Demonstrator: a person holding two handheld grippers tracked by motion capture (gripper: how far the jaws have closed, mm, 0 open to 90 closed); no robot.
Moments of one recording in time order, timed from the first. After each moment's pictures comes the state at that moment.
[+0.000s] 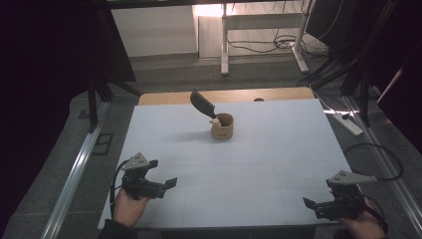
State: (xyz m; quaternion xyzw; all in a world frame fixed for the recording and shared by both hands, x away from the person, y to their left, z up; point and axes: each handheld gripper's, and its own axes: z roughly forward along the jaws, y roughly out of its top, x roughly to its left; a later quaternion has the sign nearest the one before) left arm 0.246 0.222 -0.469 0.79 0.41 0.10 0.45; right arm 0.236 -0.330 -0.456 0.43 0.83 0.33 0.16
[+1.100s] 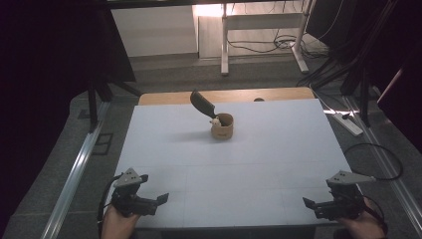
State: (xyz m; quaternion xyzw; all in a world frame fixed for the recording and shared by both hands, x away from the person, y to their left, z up) left arm 0.207 0.233 -0.478 0.80 0.44 0.10 0.41; right arm 0.237 -0.329 -0.457 0.43 0.83 0.32 0.16
